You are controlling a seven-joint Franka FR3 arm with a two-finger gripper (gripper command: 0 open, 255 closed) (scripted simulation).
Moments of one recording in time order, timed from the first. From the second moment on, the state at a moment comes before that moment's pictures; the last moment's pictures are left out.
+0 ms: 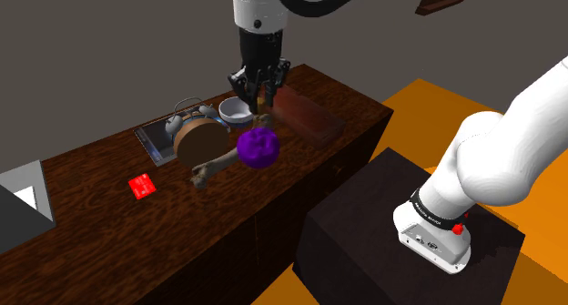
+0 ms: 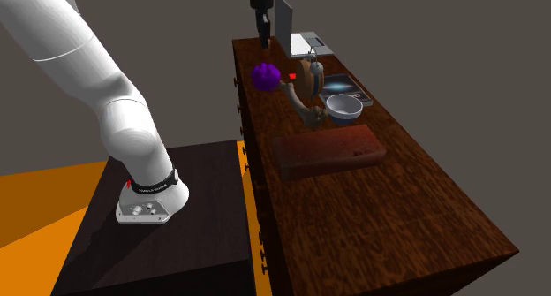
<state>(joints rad) 0.35 -0.19 0.32 -2.01 0.05 1.84 0.62</state>
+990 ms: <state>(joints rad) 0.35 -0.15 0.33 -2.17 0.04 2.04 0.63</state>
